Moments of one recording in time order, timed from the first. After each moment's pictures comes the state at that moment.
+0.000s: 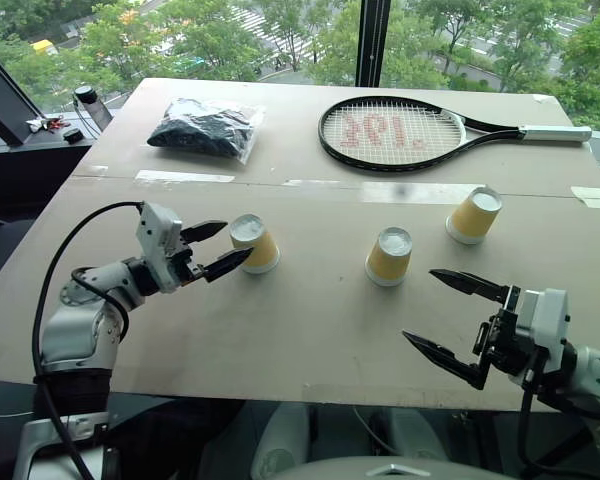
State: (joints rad) left arm -0.25 0.70 0.22 0.11 -0.49 0.28 -1.05; right arm 0.33 -0.62 -0.14 -0.80 0.55 0.23 0.80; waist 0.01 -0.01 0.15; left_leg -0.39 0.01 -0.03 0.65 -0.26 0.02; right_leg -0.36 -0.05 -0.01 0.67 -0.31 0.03
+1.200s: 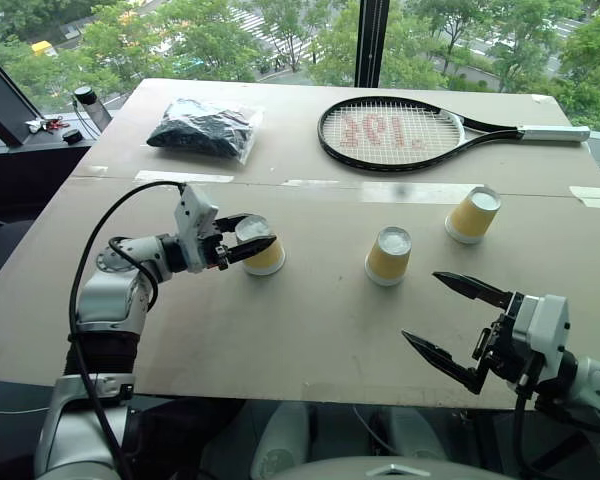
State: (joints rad) left arm -0.44 0.67 0.10 0.21 -0.43 0.31 -1.14; right arm 0.39 -0.61 -0.14 -0.85 0.53 0.23 0.71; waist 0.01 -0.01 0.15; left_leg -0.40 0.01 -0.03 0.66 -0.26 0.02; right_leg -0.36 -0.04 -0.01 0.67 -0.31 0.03
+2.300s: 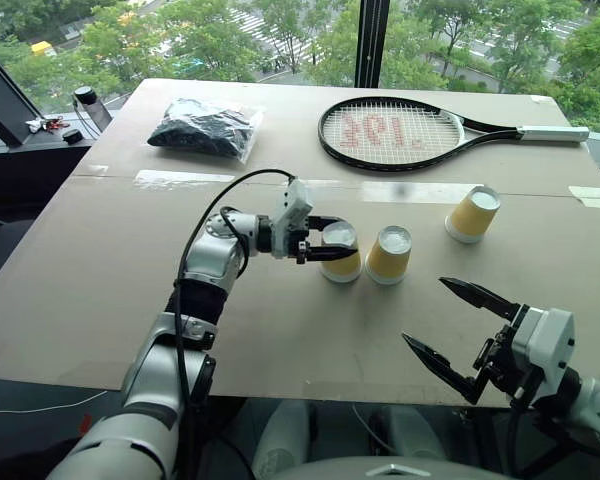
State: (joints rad) left arm -0.74 0.40 -0.16 0.50 -0.31 0.17 -1.33; right arm 0.51 -0.57 -0.13 -0.94 0.47 0.23 0.63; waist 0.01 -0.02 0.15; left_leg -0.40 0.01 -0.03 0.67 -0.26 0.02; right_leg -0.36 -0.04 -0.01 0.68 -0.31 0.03
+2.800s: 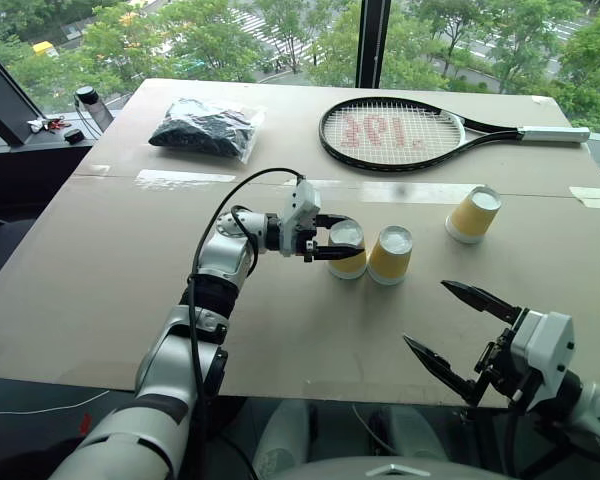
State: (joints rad) left arm -0.79 0.34 -0.15 0.63 -0.28 0.05 -1.37; right arm 0.54 -0.57 -0.13 -0.96 0.45 0.23 0.62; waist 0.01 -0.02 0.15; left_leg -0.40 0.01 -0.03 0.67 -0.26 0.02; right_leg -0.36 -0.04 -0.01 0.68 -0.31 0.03
